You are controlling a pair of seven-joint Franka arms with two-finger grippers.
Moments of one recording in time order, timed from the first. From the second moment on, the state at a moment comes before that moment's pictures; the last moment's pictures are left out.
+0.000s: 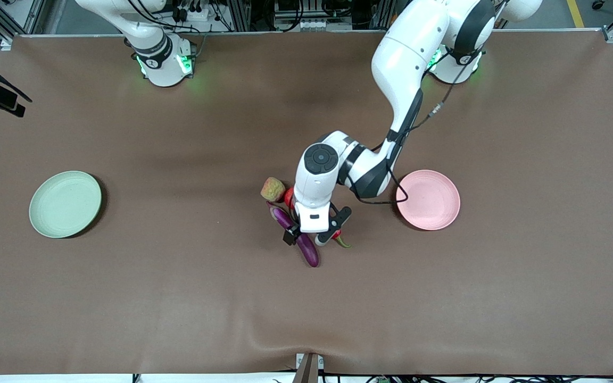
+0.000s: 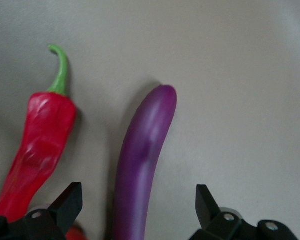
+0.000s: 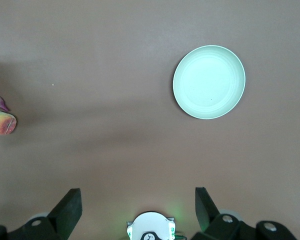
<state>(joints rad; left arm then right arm) -0.81 0.98 0.13 -1.14 -0.10 2.39 -1.55 -0.04 -0.02 -0.05 -1.45 -0.01 1.30 0.02</state>
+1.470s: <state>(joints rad) -0.87 1.10 0.17 -1.13 -0.02 2.60 -1.58 -0.04 0.03 -0.05 -1.45 -0.01 1.29 0.02</state>
